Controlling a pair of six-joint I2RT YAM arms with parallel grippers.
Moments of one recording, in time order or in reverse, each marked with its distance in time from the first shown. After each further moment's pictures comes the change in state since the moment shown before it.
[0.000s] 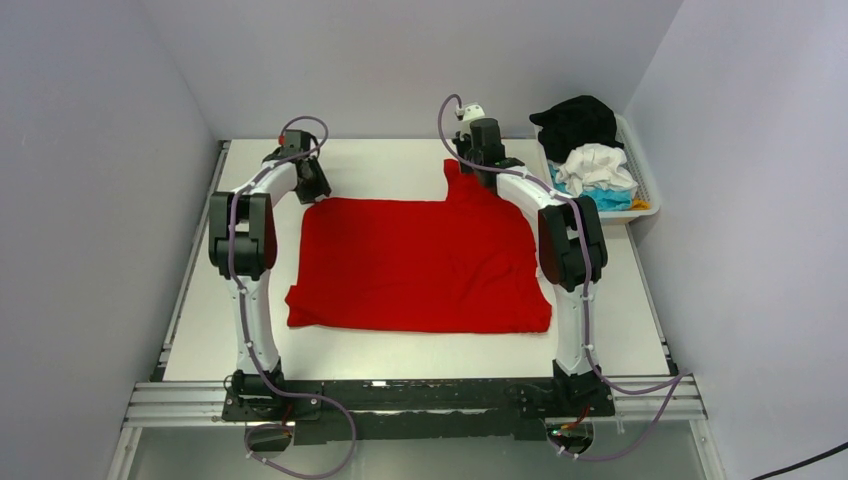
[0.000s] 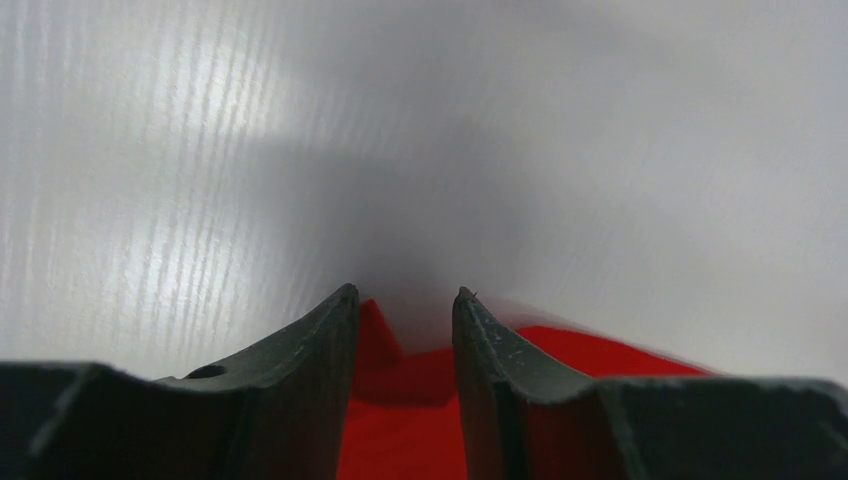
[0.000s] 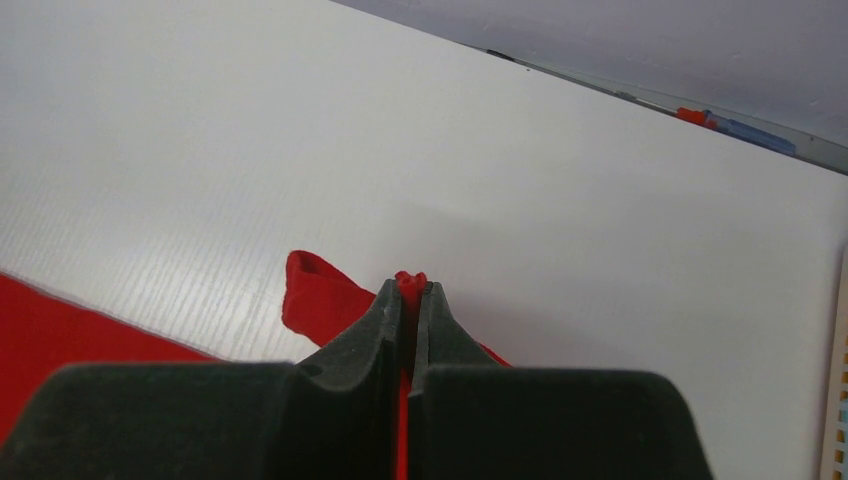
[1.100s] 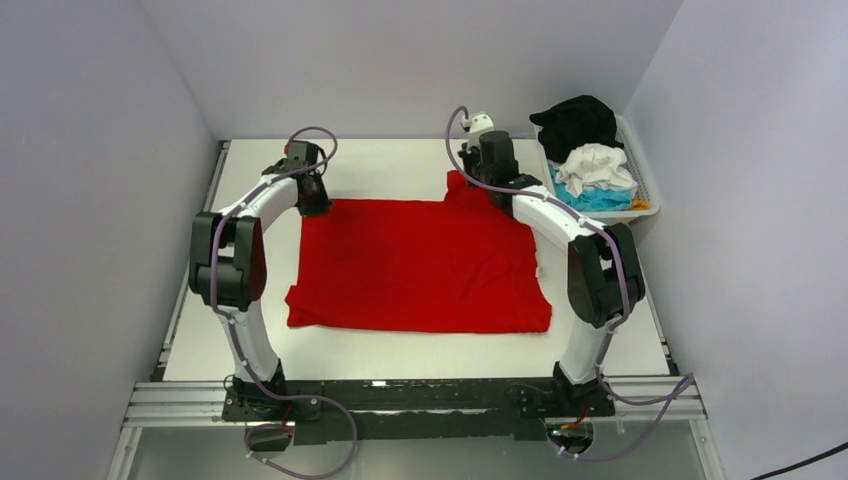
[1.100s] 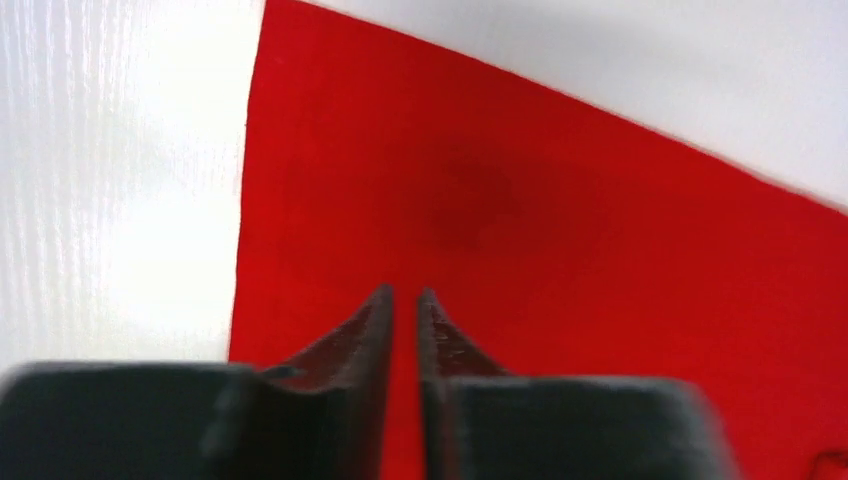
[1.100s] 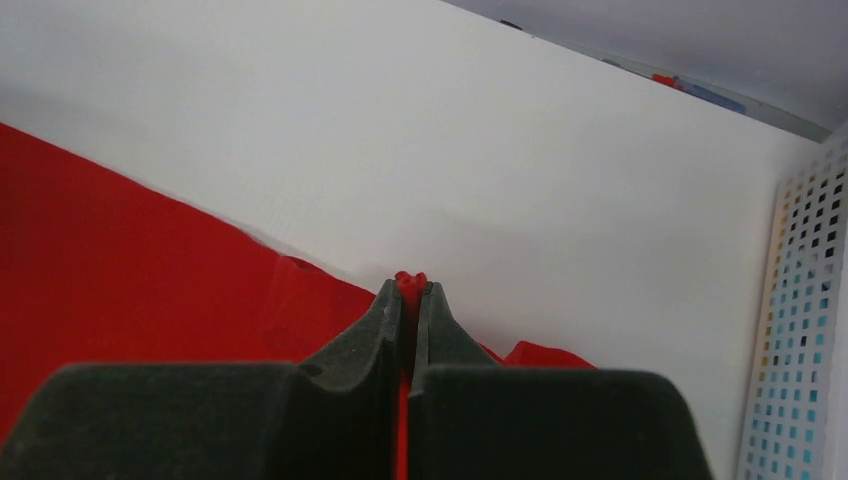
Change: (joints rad) left arm -0.084 -0.325 -0.315 -0.028 -0.061 0.043; right arm 0.045 -0.337 -0.322 0.013 0.032 -0.011
